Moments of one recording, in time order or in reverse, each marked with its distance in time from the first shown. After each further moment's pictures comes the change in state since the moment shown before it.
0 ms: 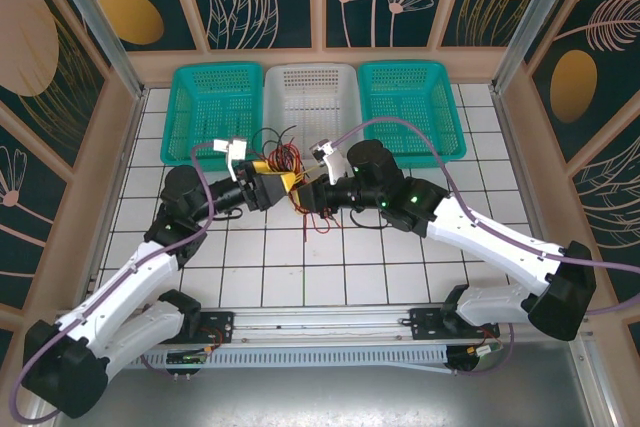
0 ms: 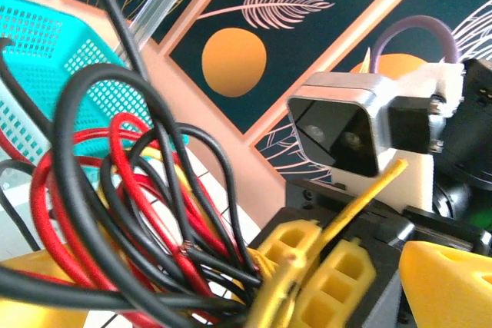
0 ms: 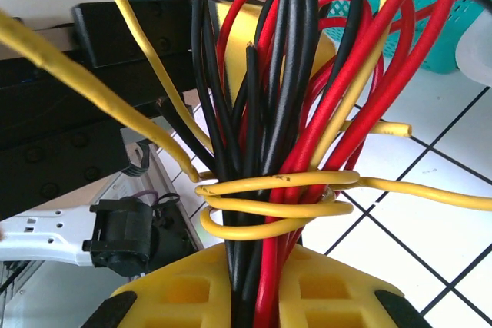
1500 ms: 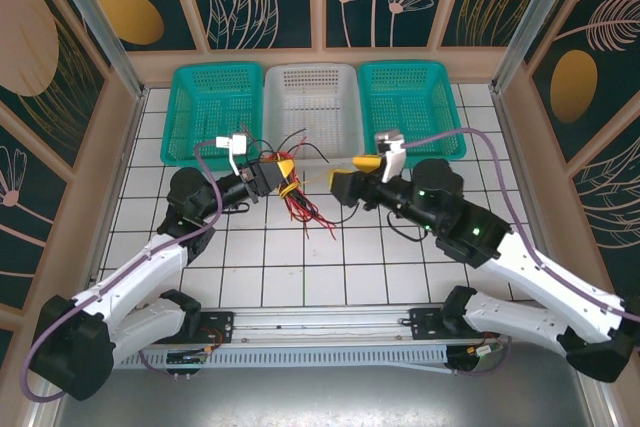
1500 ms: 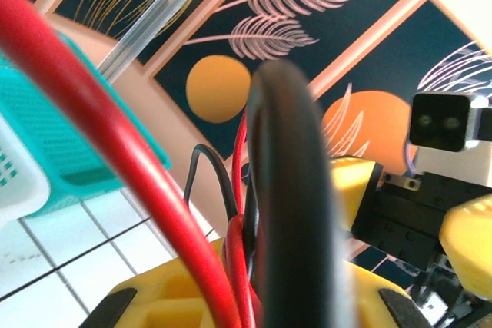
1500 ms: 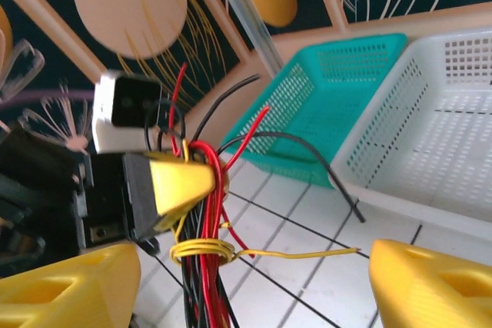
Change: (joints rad) left arm 0.000 0.120 -0.061 0.327 -0.027 -0.186; right arm -0.026 -0.364 -0.125 0.045 0.354 0.032
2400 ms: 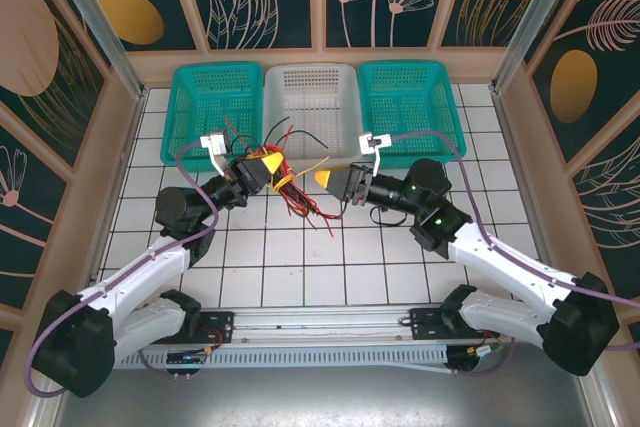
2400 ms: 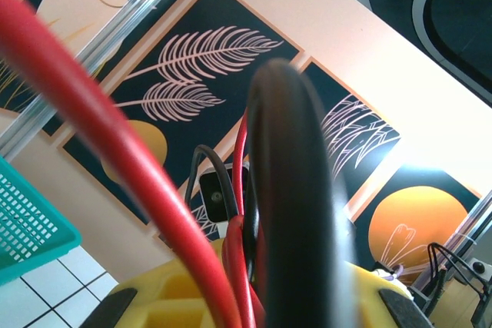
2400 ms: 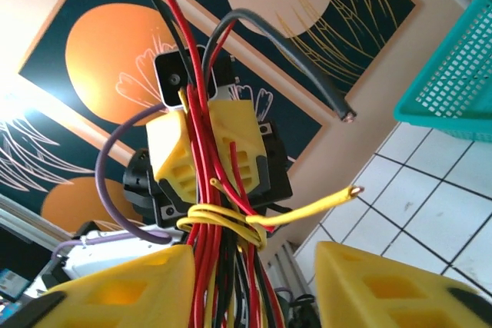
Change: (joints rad) left arm 0.000 0.019 -0.050 0.417 -0.009 -0.206; right arm -0.164 0.164 -0.257 0.708 -0.575 0.453
